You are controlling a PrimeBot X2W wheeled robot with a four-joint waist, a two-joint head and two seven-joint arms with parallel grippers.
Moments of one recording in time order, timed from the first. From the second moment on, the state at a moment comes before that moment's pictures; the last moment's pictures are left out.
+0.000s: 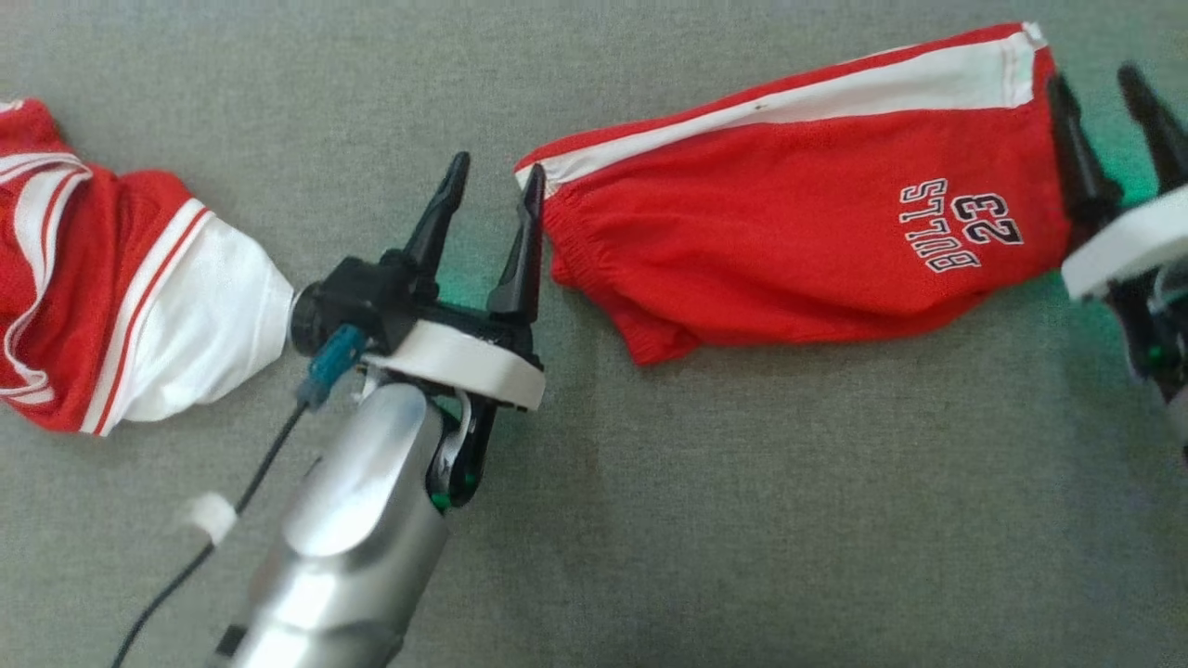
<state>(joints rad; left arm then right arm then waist) -0.59 0.04 -0.51 0.49 -0.49 -0.04 -0.25 -0.77 -0.56 0.63 0.72 0.86 0.12 -0.25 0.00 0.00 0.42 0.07</state>
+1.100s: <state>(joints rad) -0.17 0.05 -0.48 0.07 -0.25 0.24 -0.26 -0.65 -0.49 0.56 1.02 0.95 0.12 -0.20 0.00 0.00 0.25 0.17</state>
